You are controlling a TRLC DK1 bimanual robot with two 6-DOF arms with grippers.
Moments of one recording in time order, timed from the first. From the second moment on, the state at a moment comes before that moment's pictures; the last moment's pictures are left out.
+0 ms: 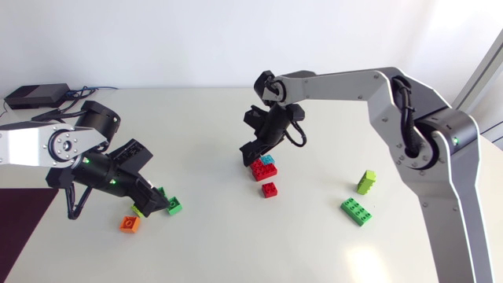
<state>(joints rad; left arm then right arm) -0.11 1.47 0.80 -0.55 0.27 0.53 0.46 2.35 1.97 -0.86 -0.28 -0.36</state>
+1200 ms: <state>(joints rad) -0.11 1.39 0.74 -0.55 0.30 0.53 0.57 1.95 1.45 -0.85 -0.29 -0.36</state>
